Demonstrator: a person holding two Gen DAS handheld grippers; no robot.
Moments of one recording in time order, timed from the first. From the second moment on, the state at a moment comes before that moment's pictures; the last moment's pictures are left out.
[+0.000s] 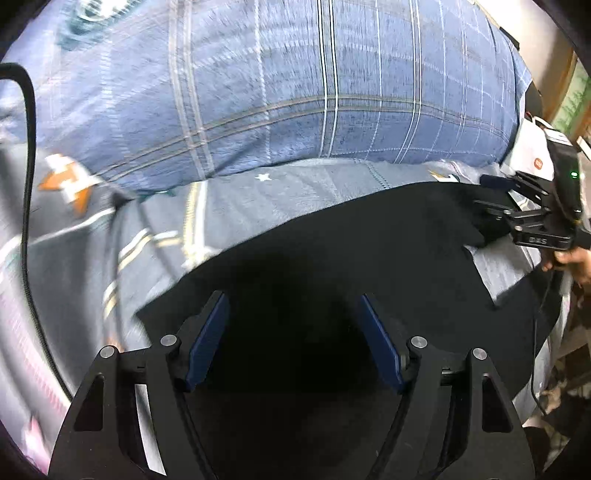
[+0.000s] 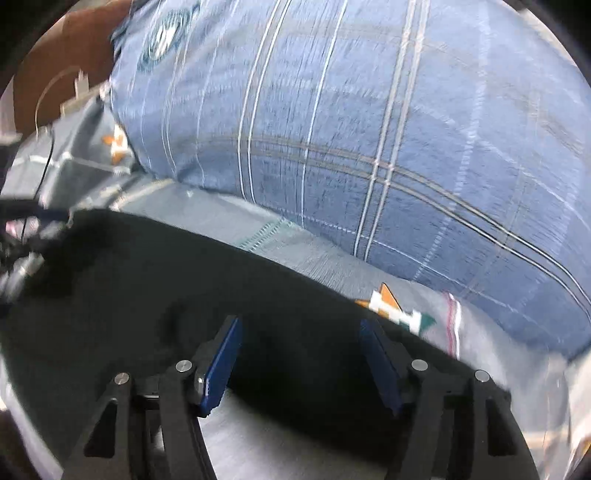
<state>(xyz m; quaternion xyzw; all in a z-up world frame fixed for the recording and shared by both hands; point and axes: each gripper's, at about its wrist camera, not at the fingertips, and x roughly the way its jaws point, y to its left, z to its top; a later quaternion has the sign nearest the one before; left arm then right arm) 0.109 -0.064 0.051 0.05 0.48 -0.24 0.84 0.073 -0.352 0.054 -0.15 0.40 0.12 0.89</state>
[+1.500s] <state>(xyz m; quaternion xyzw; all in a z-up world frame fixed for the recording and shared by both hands) -0.086 -0.060 0.056 0.01 0.45 -0.34 0.83 -0.160 -0.355 0.019 -0.03 0.39 0.12 0.91</state>
